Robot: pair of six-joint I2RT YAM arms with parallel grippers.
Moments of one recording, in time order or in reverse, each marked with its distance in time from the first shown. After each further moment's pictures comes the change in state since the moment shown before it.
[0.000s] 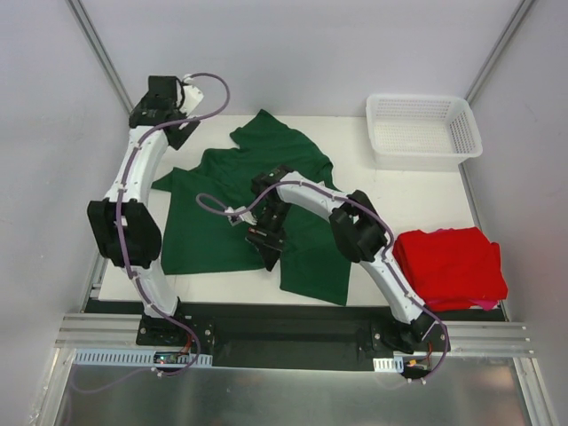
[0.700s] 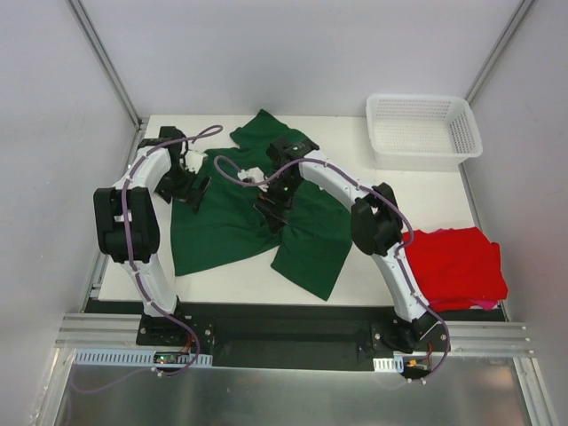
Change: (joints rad) left arm 0.085 -0.001 -0.379 -0.343 0.391 -0.364; right arm -0.146 -0.089 0.083 0.185 0.178 0.113
